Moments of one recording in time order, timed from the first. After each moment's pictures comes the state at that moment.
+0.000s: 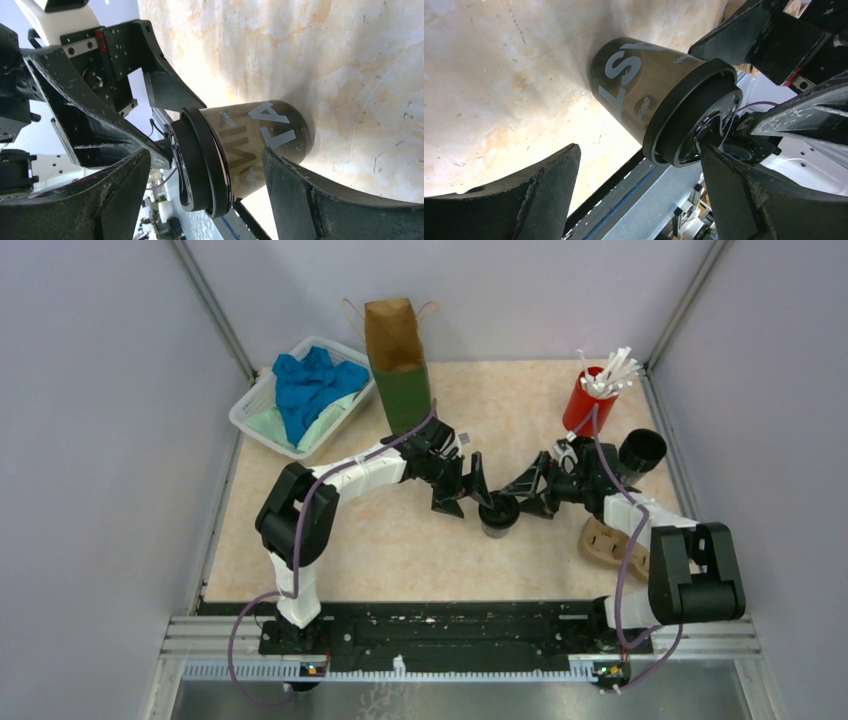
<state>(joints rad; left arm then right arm) -0.68 1.89 1.34 -0.43 0.63 -0.75 0.08 1.40 0.60 0.04 -0.91 0.74</state>
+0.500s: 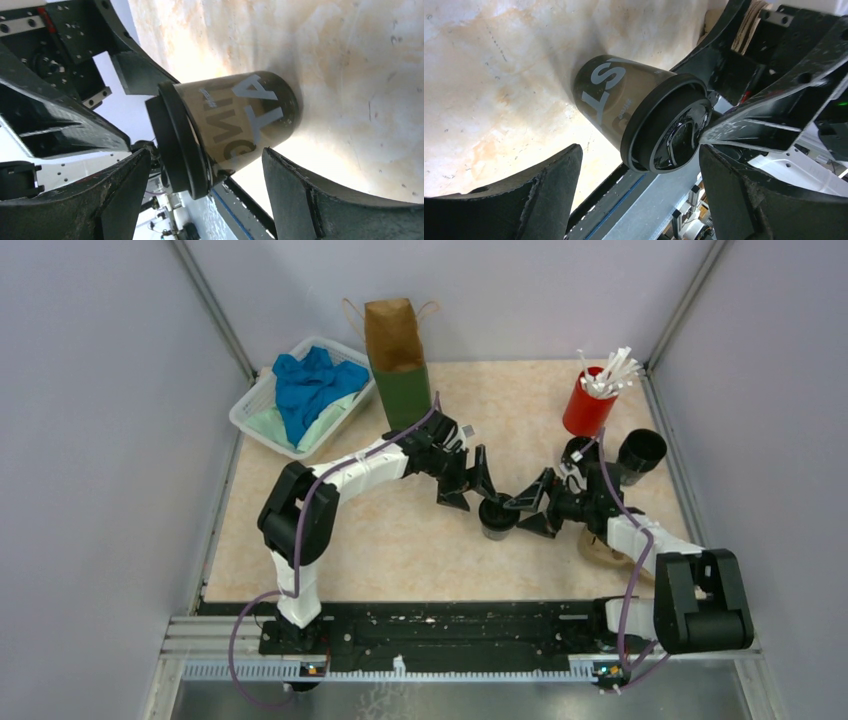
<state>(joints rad) -0.68 1.89 1.39 -0.43 0.63 -0.75 0.08 1.27 0.48 0.03 -0.86 0.83</state>
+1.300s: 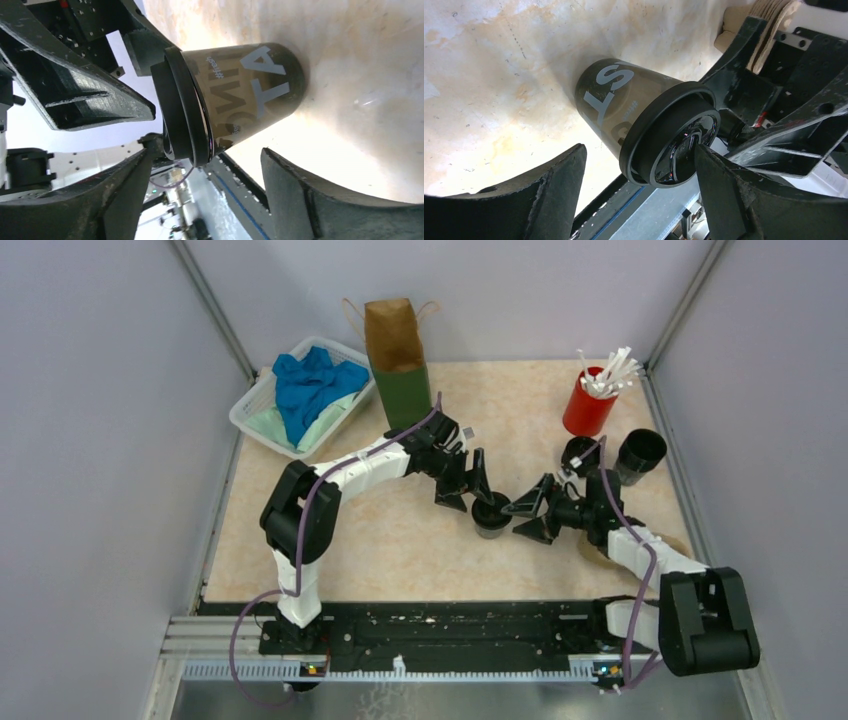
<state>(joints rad) -0.68 1.92 1.43 -0.49 0.60 -0.70 0.13 1.19 0.37 0.15 -0.86 0.98</state>
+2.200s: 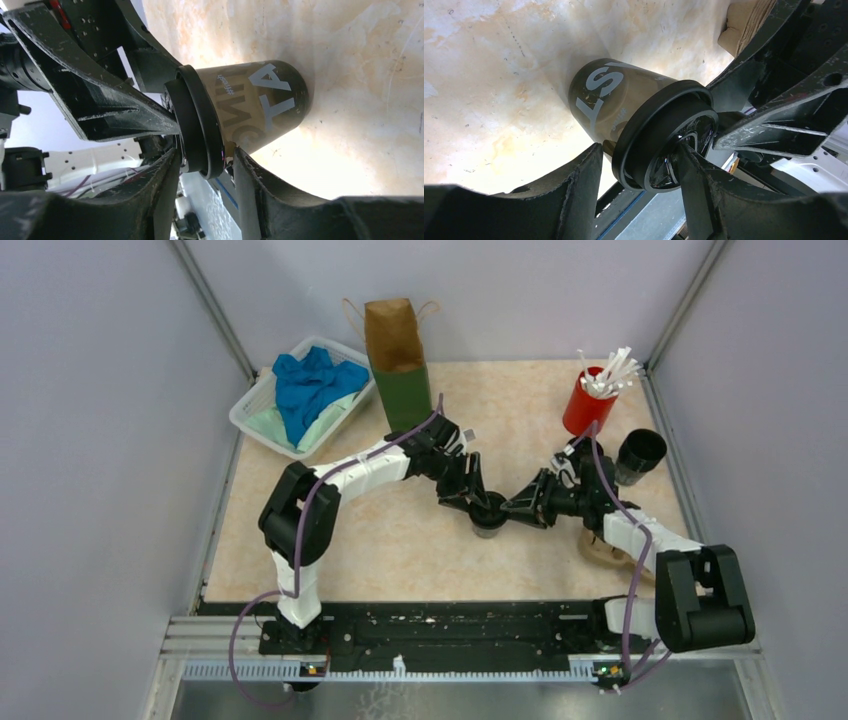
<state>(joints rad) -0.69 1.91 1.40 -0.47 0.59 -0.69 0.13 1.27 0.51 0.03 -0.88 0.86</state>
